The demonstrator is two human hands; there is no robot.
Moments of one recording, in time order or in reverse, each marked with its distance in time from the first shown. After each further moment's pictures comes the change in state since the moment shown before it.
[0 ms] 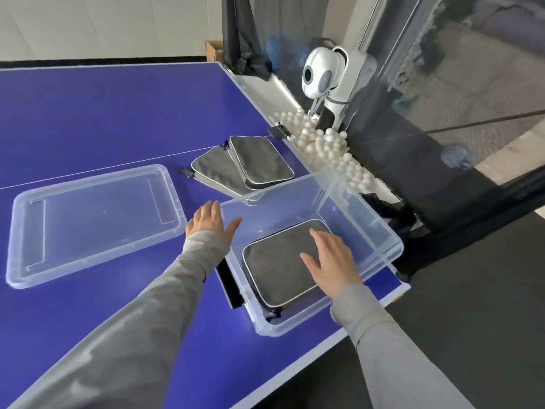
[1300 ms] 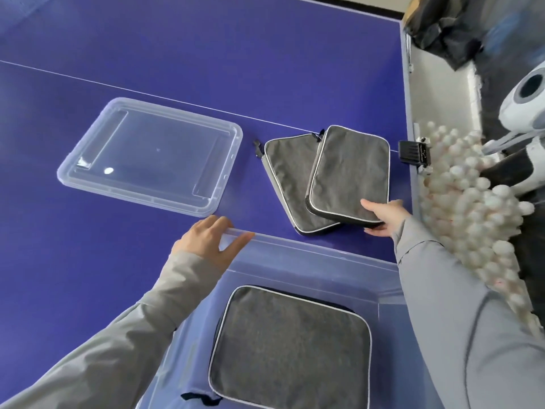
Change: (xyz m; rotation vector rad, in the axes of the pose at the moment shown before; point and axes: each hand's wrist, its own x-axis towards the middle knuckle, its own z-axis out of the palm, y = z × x) left_hand 0.051 0.036 0.031 -0.129 0.201 -0.532; right_hand 0.434 0.046 0.083 0.782 -0.569 0.416
